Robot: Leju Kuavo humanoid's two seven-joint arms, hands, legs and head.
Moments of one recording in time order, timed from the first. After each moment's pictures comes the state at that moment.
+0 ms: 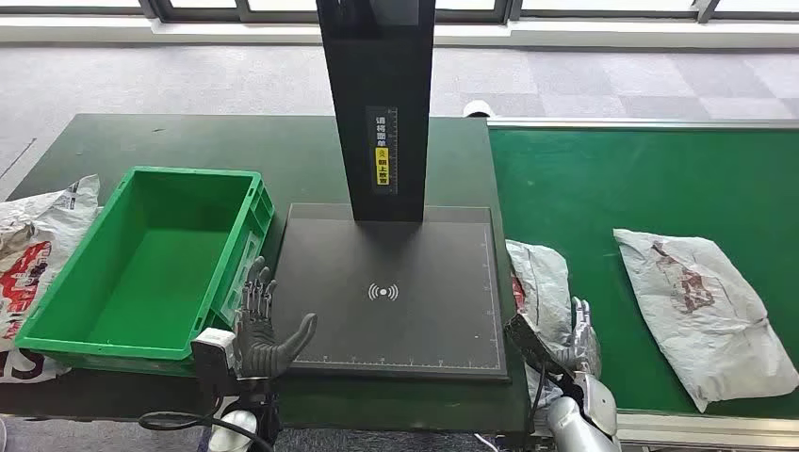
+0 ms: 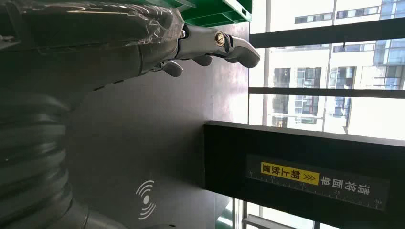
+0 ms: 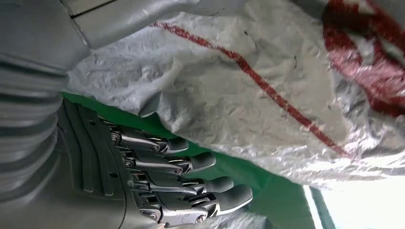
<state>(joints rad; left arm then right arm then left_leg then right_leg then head) 0.01 -0.31 -0.03 -1.19 -0.11 0.25 -0.70 -0.33 0.17 -0.53 -0.49 1.27 -0.43 -0.29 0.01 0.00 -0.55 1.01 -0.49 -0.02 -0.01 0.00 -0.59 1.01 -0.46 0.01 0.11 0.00</state>
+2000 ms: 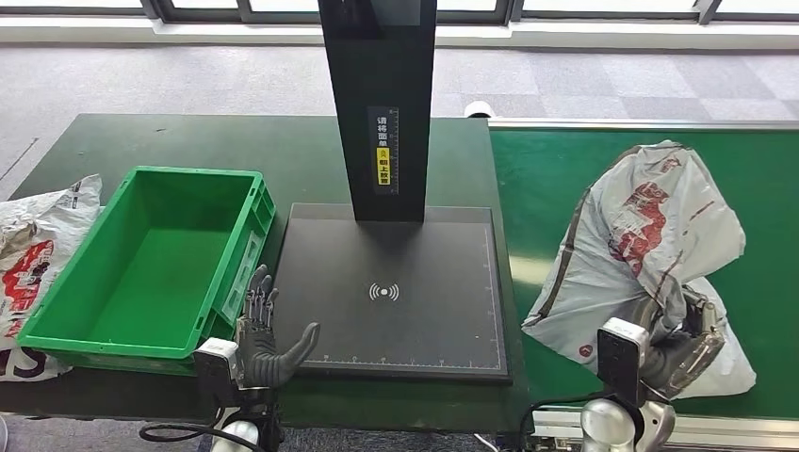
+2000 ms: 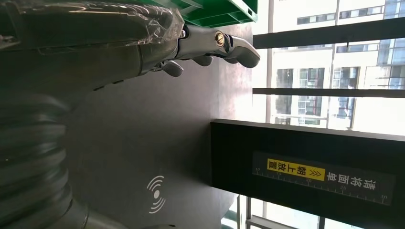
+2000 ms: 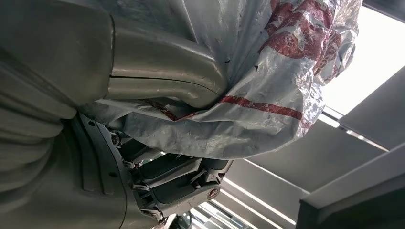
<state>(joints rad) 0.05 -0.32 -0.03 -1.22 -0.14 0.25 -0.70 -0.03 0.33 -0.42 -1.42 0.58 -0.70 -0.70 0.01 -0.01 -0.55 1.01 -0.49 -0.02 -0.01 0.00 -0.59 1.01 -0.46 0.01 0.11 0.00</state>
